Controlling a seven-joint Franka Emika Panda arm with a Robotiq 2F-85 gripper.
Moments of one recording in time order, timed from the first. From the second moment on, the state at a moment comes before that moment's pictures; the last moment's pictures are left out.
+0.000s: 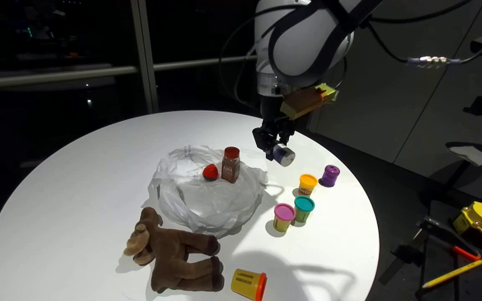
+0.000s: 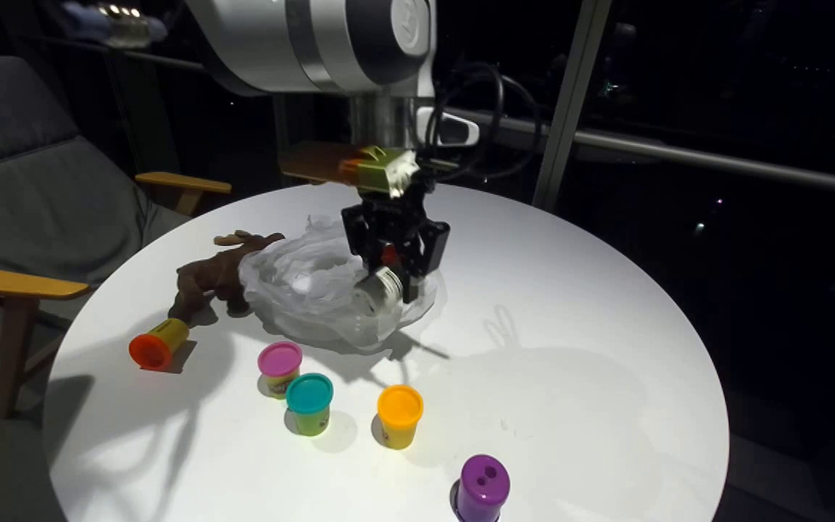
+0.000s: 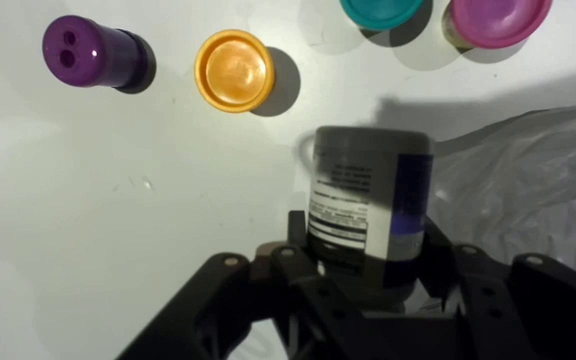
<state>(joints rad) 0.12 0.50 -0.11 -1.99 -0.16 2.38 0.26</state>
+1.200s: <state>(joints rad) 0.28 0.81 -0.01 -1.63 -0.27 2.40 0.24</state>
